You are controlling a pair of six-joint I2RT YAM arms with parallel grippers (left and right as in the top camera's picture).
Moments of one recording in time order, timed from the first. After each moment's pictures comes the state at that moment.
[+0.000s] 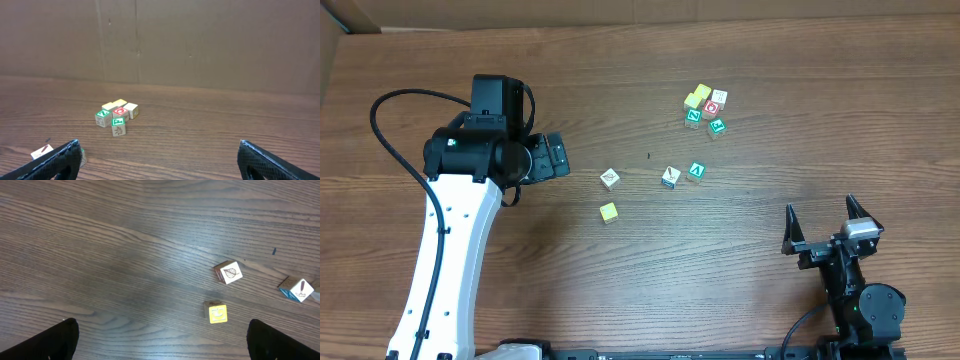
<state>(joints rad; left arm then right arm) -0.07 1.44 1.42 -1.18 -0.09 -0.34 0.03 0.01 0.02 -0.02 -0.11 -0.01</state>
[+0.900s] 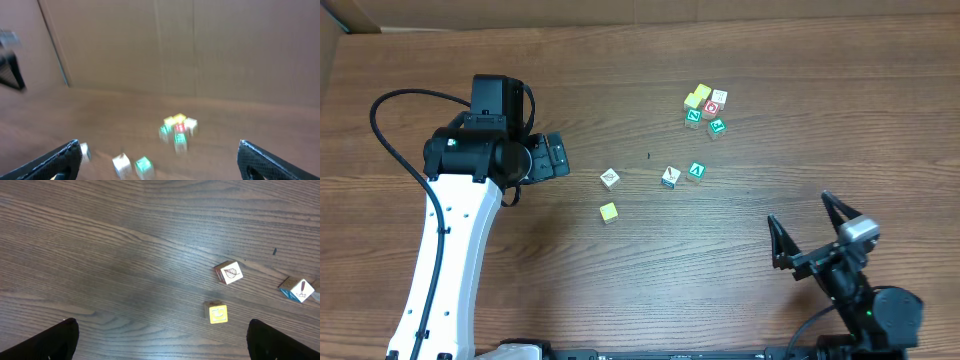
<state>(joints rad) -0.07 1.44 1.42 -1.18 -0.09 -0.34 0.03 0.09 0.20 -0.07 -0.39 0.13</state>
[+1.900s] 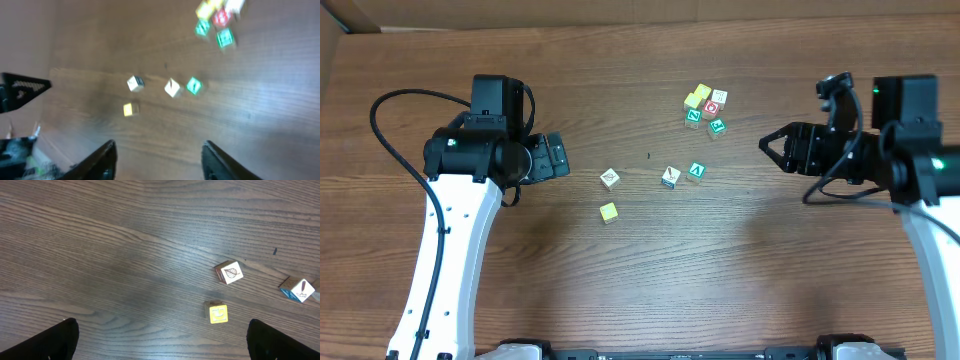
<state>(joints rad) -0.07 1.44 1.41 -1.18 -0.10 -0.34 0.04 1.33 1.36 -1.04 -0.61 0.18</state>
